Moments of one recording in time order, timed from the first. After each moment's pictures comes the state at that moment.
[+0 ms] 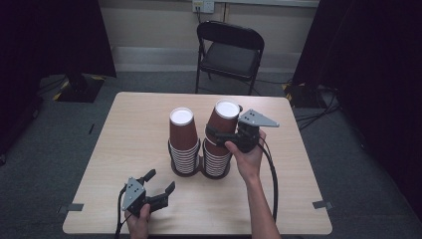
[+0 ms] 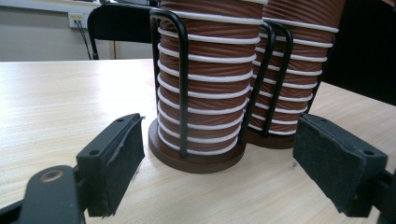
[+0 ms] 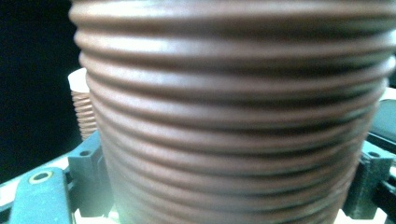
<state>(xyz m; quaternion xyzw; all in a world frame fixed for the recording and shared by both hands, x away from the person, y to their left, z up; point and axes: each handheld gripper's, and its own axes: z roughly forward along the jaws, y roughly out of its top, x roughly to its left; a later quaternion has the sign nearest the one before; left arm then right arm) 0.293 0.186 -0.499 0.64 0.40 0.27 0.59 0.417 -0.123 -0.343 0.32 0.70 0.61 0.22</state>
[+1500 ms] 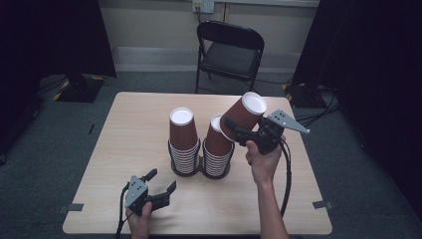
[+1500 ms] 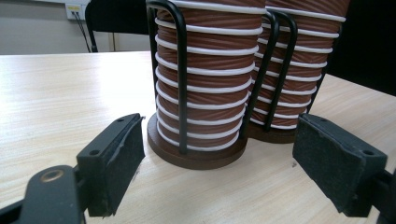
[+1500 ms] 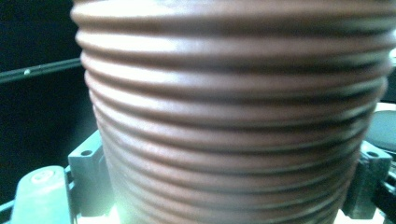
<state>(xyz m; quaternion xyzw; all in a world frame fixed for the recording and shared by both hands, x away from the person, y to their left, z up) 0.297 0.183 -0.498 0.66 0.40 0.27 0.58 0.391 -0.163 -0.316 0.36 0.60 0.68 0.21</state>
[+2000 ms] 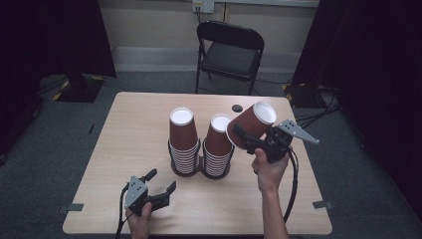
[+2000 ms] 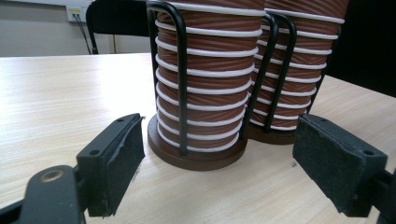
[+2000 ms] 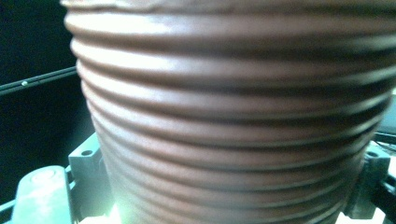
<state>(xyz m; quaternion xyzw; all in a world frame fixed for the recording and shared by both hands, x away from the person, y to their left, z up) 0.296 0.184 -0.498 0.66 0.40 0.27 0.58 0.375 -0.182 -0.330 0.39 0.59 0.68 0.19</state>
